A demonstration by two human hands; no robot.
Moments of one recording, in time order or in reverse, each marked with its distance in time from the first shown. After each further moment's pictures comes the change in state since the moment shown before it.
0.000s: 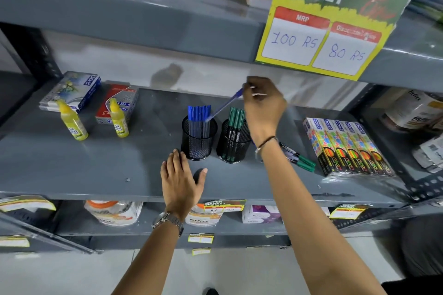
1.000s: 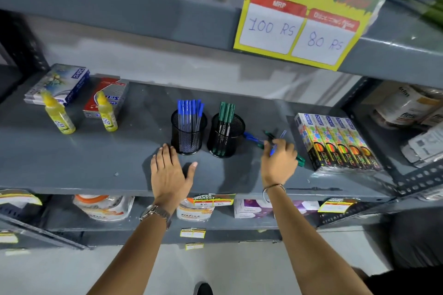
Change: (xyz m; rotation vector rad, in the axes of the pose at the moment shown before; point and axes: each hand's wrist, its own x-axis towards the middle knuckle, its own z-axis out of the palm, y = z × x) left_hand 0.005 0.000 0.004 0.075 -0.014 0.006; right_hand -0.053 0.138 -0.082 -0.842 0.076 0.126
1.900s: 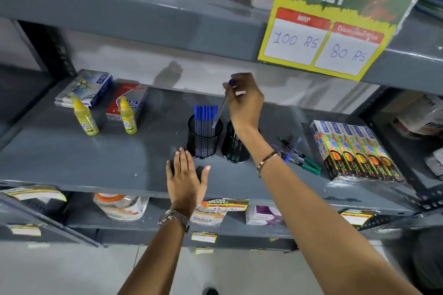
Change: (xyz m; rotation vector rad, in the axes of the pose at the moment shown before) left_hand -0.007 0.004 -0.005 -0.107 -0.022 -0.040; right_hand 0.022 -0.179 -0.018 0.808 -0.205 -0.289
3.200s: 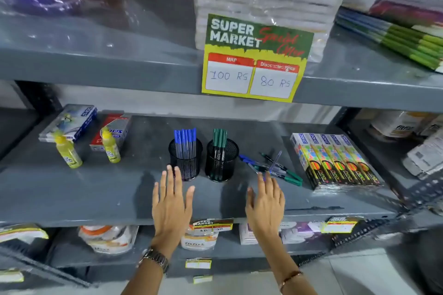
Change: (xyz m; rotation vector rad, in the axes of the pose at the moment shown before) left_hand -0.016 0.012 -0.018 -0.064 0.115 0.129; right_hand -0.141 0.115 -0.109 -0.968 -0.092 0.151
